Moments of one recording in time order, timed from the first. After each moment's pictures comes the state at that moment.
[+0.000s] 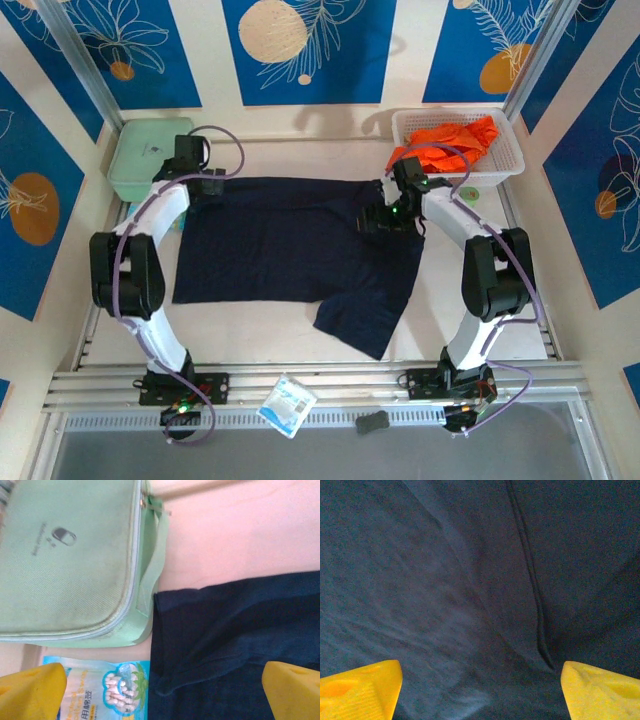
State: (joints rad) left arm -0.10 1.76 1.43 -0.40 -0.30 0.11; right arm 0.24 1.76 1.34 -0.75 -0.31 0.15
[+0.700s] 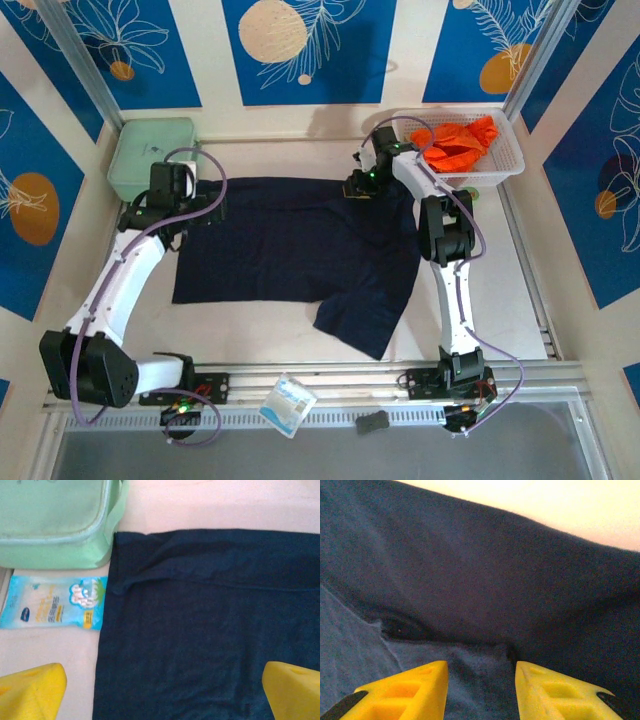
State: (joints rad) left arm -0.15 1.25 1.16 -0.68 -0.13 -0.13; right arm 0.23 2.42 2.12 -0.91 -0.45 0.09
